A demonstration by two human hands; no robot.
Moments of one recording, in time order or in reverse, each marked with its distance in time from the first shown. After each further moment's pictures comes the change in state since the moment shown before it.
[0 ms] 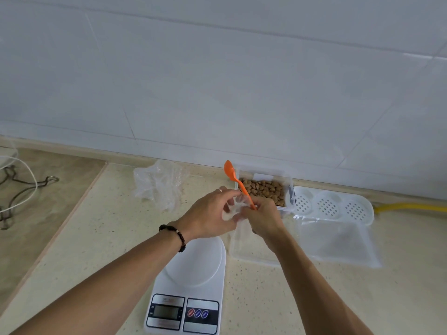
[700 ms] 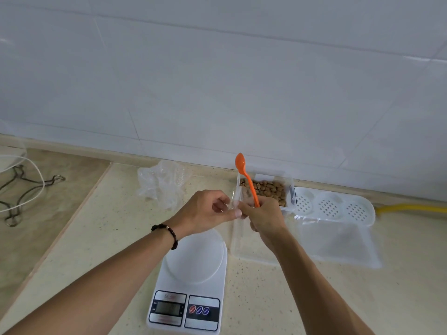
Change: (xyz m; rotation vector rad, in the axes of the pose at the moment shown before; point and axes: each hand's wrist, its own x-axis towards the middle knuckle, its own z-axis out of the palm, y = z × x) left_hand -0.011 -0.012 -0.006 -0.198 0.080 -0.181; right_hand -0.007 -0.007 0.003 0.193 0.042 0.025
